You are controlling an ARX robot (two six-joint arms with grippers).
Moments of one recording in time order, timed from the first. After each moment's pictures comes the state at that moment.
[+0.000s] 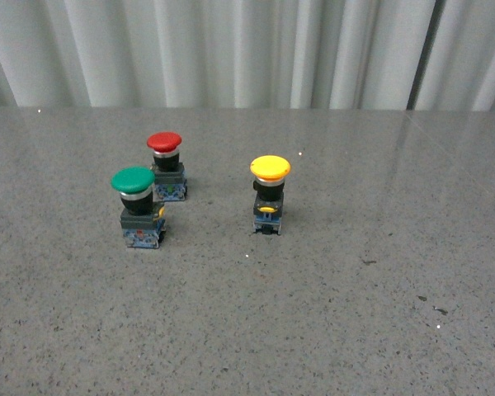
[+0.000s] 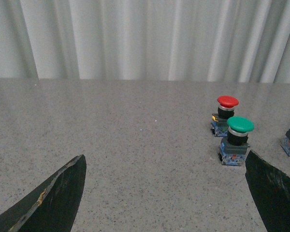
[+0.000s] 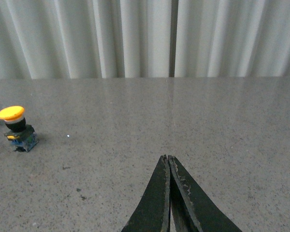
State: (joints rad) left arm 0.00 0.01 0.01 -0.01 0.00 0.00; right arm 0.00 0.01 0.01 -0.01 0.00 0.01
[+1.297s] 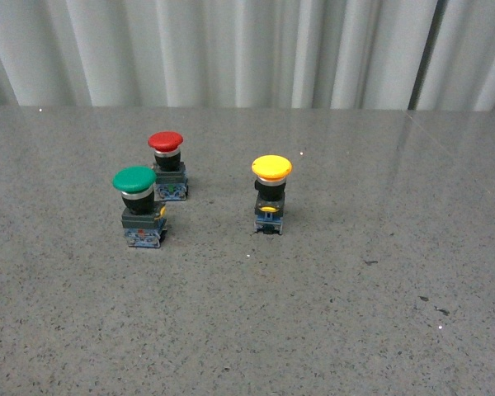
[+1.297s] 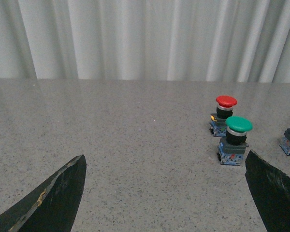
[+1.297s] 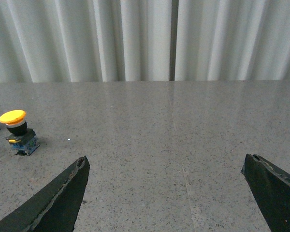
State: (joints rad) left arm 0.00 0.01 0.01 0.00 0.00 0.00; right arm 0.00 0.00 0.01 0.00 0.00 0.01
